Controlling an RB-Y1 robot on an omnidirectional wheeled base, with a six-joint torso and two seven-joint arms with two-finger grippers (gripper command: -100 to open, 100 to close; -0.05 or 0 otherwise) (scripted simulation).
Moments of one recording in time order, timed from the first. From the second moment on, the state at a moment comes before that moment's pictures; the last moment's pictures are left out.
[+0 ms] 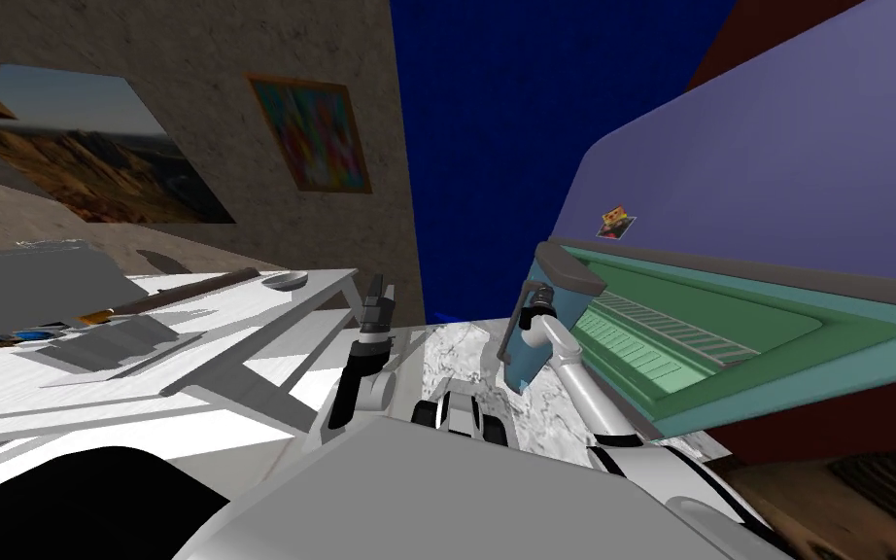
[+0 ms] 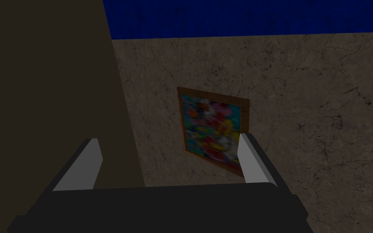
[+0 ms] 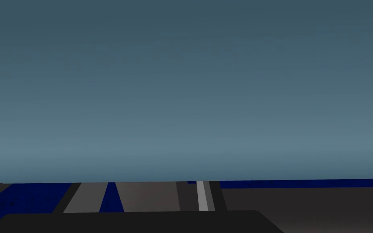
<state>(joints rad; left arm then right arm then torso) 0.47 -0.04 -0.04 -2.31 -0.06 -0.43 -0.15 -0.38 -0.34 0.14 -1.46 1.03 0.68 1.69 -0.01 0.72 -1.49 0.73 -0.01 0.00</state>
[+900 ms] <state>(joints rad) 0.47 -0.04 -0.04 -2.31 -0.06 -0.43 -0.15 -0.33 -0.38 0.02 -1.48 1.06 0.74 1.71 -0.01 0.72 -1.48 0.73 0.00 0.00</state>
